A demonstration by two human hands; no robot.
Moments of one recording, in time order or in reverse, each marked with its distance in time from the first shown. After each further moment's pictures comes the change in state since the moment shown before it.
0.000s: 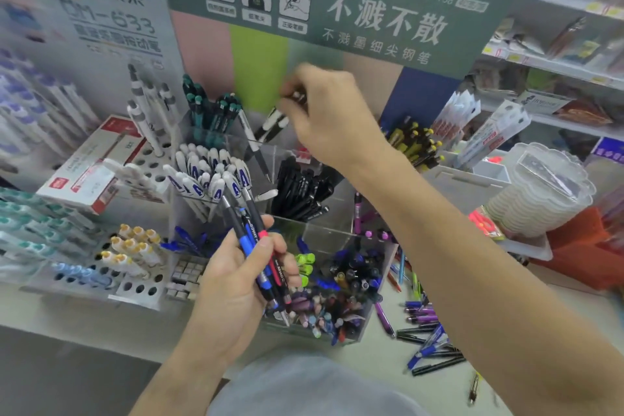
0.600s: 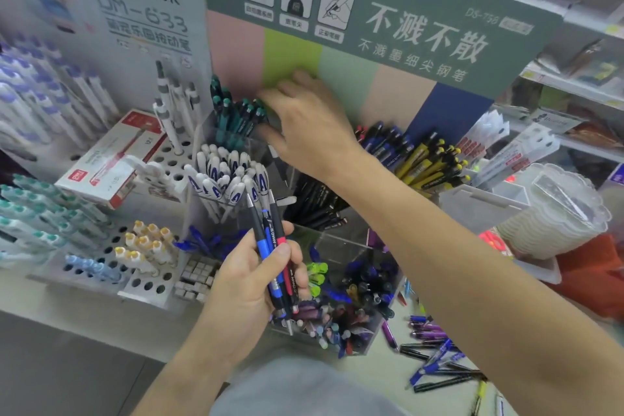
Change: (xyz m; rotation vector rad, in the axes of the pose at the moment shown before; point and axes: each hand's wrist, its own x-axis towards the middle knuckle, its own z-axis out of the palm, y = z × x) left_hand 0.009 0.003 -0.012 -0.022 -0.023 -0.041; right_hand 0.021 -0.001 0.061 -0.344 0.085 -0.355
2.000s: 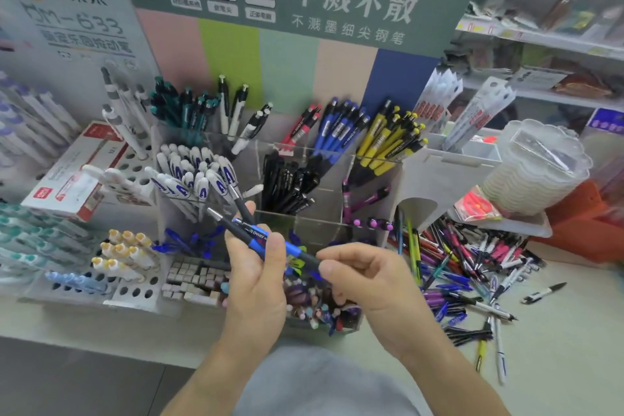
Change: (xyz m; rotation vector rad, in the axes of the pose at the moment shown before) left_hand 0.002 -0.046 0.022 0.417 0.128 0.312; right_hand -0.206 -0.049 -0.089 1.390 -0.152 1.244
